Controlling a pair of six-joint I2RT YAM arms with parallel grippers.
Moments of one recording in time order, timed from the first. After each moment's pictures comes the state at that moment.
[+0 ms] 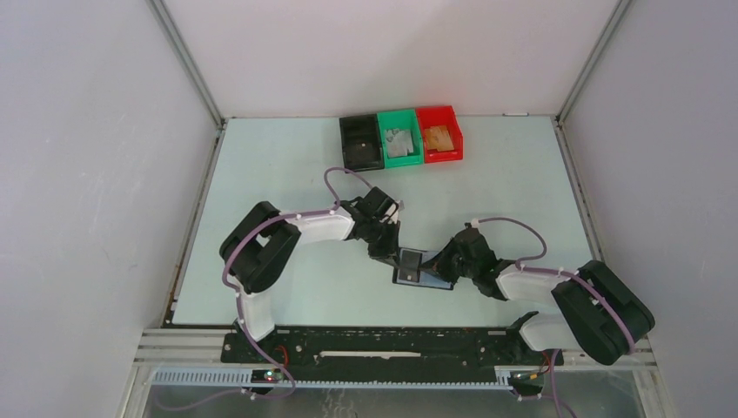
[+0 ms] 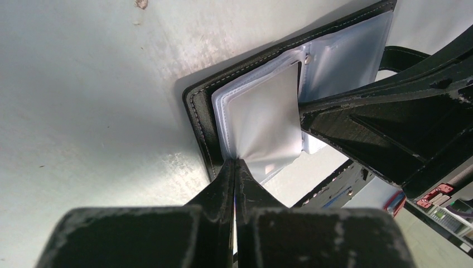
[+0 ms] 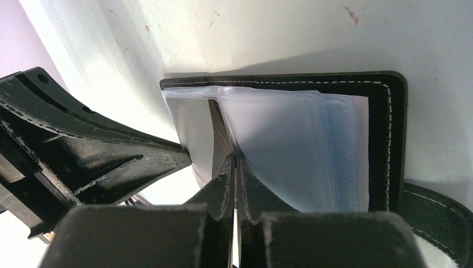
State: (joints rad) left arm -0.77 1.87 1.10 -0.33 0.43 -0.64; right arm 0.59 1.32 0.30 0.28 -0.15 1.22
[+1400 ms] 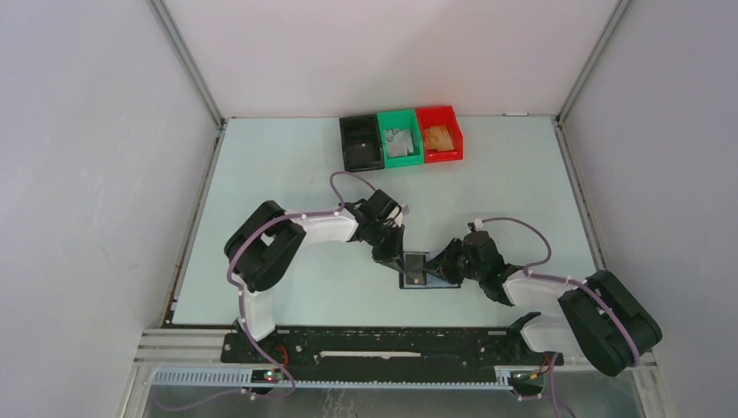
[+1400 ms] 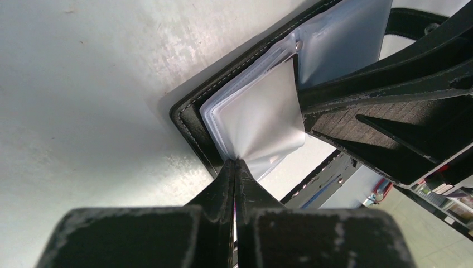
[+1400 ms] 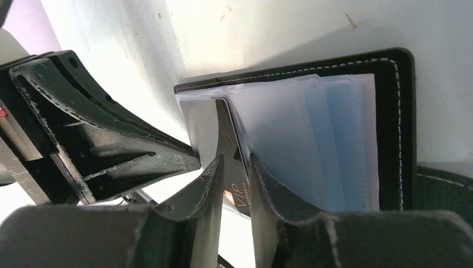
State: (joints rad) left arm -0.79 1.90 1.11 -0.31 0.49 -0.65; right arm 0.54 1.25 0.23 0.32 -0.21 1.12
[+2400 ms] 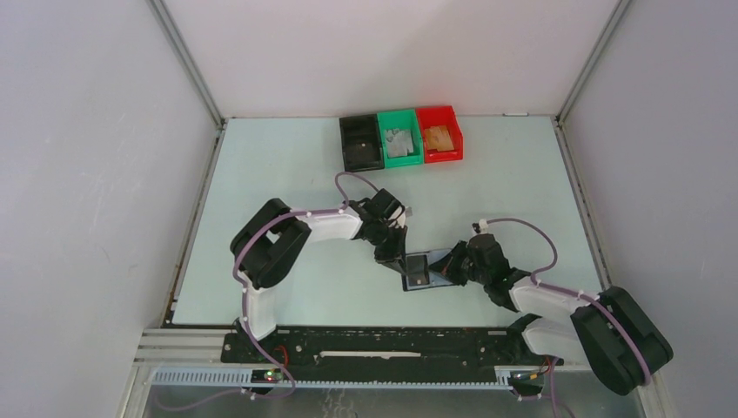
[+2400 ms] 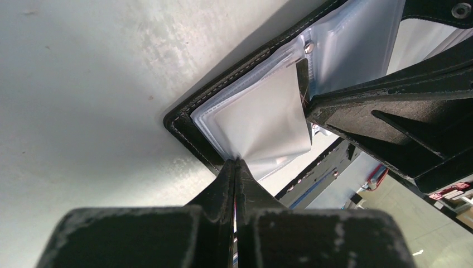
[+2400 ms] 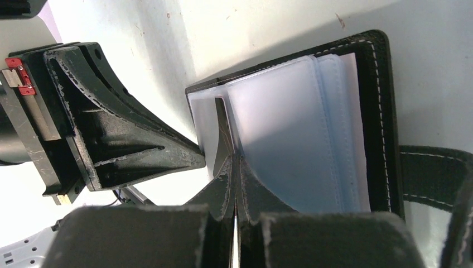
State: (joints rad) left arm -0.79 1.94 1.16 -0.36 0.53 -0.64; right arm 0.53 1.16 0.21 0.29 -0.20 1.08
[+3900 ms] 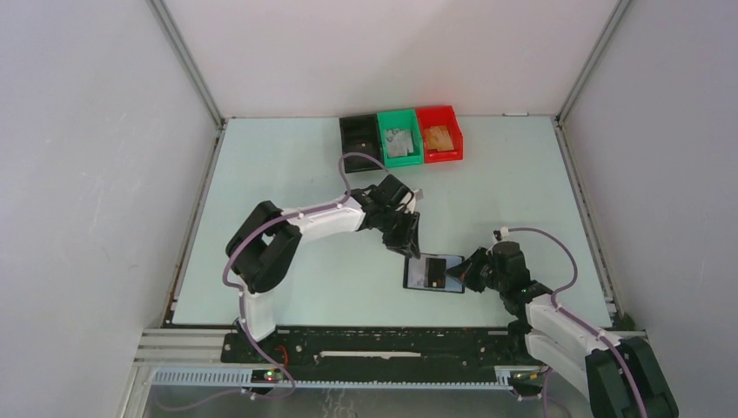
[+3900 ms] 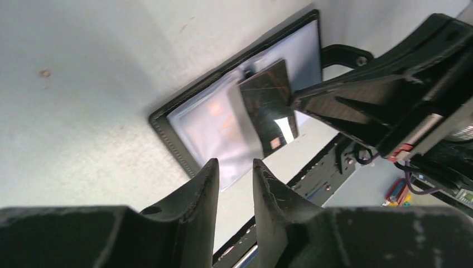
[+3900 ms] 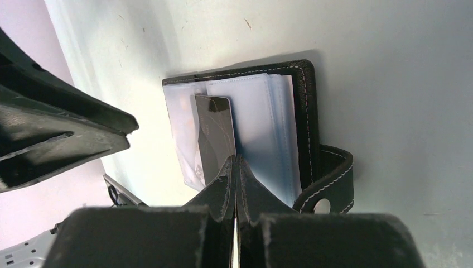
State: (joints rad) left arm -0.81 1.90 1.28 -0.43 0.43 -0.58; right arm 0.32 0.88 0.10 0.10 -0.30 0.98
